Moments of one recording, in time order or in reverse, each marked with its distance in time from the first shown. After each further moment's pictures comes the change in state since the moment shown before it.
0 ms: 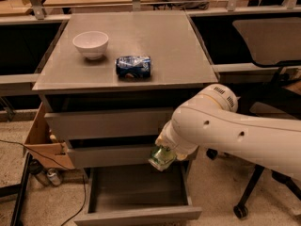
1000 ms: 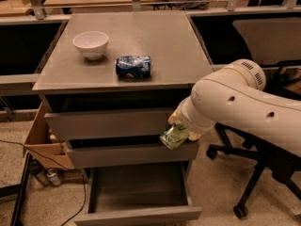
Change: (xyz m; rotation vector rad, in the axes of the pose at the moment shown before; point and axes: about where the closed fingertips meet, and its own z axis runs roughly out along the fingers) arm 0.061 -0.003 -0.048 0.042 0.087 0.100
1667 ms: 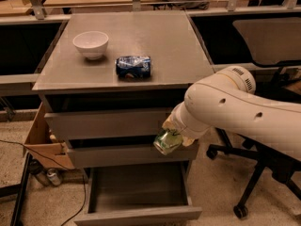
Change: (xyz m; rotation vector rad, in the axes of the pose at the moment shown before) arm -0.018 -0.001 0.014 -0.005 -0.048 0.006
